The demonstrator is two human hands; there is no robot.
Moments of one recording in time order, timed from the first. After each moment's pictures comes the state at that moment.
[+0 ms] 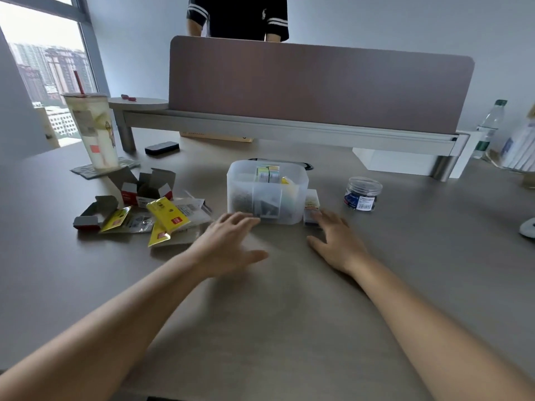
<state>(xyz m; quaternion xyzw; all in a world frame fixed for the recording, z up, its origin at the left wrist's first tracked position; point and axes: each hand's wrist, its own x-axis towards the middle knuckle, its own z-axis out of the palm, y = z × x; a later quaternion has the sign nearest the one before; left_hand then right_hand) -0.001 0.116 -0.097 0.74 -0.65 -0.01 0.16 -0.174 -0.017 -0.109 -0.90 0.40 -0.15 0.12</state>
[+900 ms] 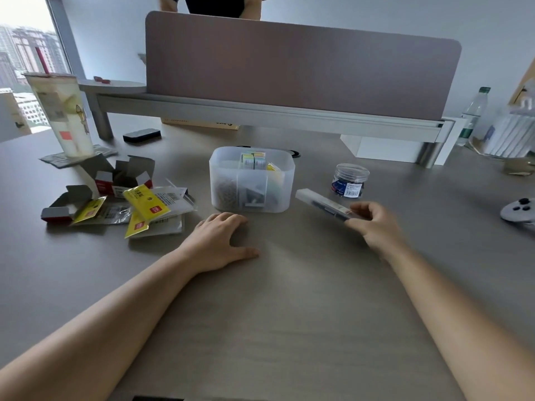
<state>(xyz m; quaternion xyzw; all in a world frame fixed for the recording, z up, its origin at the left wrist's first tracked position) -0.006 0.105 -0.112 0.77 -0.62 -0.06 0.16 -0.228 -0.036 -0.104 -0.71 0.48 -0.38 0.36</state>
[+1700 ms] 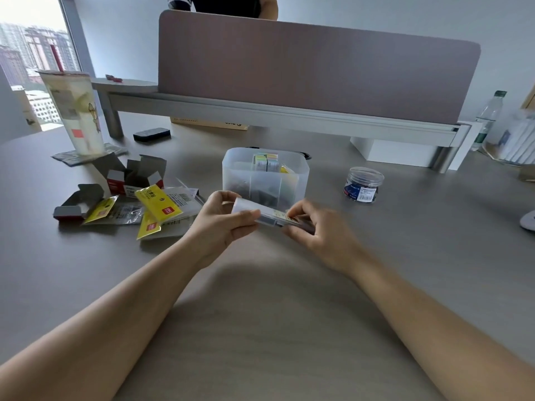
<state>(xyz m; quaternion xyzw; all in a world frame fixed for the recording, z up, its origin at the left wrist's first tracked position) -0.006 0.109 -0.093 0.47 -0.33 -0.43 0.70 -0.164 0.025 -0.089 -0.90 0.24 -0.29 0.23</state>
